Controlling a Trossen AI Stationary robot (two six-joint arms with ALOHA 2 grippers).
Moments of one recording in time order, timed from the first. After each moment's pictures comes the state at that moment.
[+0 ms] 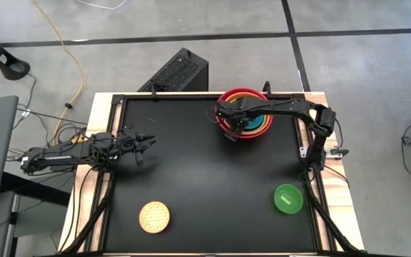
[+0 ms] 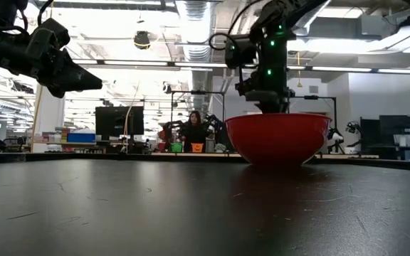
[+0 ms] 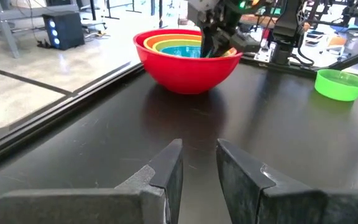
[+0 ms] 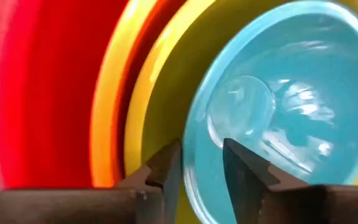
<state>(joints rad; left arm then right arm) 0.12 0.16 0.13 -0.08 -0.28 -0.13 -0.35 1.80 1.43 -1.06 0.27 0.22</state>
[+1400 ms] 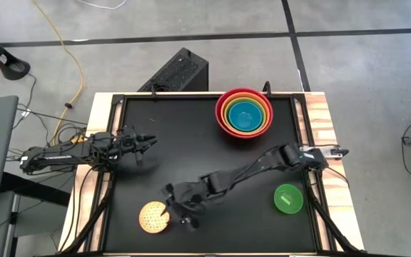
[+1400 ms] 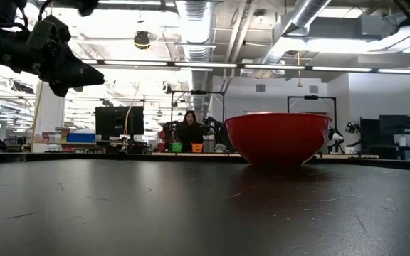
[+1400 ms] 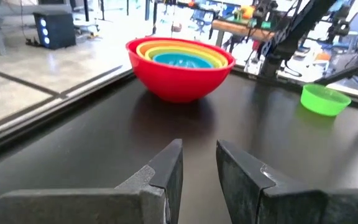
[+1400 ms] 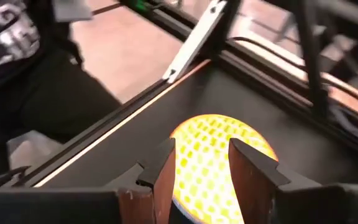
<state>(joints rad) 0.12 0.18 0.13 -0.03 -0.25 -0.18 0.33 2.26 1.93 -0.11 -0.21 -0.33</state>
